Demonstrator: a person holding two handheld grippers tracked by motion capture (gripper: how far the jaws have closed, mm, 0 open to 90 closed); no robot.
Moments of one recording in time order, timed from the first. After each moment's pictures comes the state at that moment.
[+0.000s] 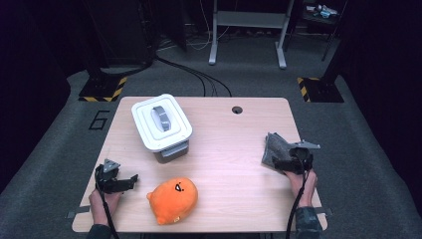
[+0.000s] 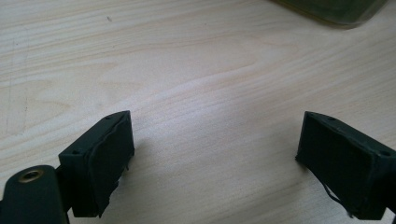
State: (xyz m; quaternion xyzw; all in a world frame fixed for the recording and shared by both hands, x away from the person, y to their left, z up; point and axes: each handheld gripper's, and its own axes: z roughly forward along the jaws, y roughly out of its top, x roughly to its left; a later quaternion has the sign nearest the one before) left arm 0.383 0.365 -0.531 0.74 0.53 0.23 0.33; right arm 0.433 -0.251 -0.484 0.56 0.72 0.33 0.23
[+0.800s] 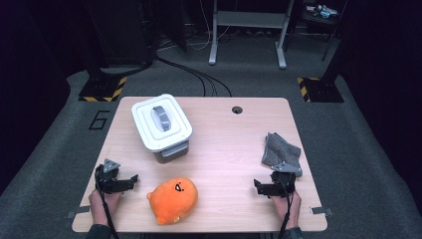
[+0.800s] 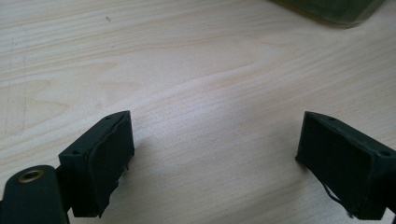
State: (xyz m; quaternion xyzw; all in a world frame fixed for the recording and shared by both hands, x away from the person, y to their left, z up) left arm 0.383 0.366 -0.530 0.75 0.53 0.23 0.33; right arm 0.378 -0.200 -0.523 0.51 0.76 0.35 0.20
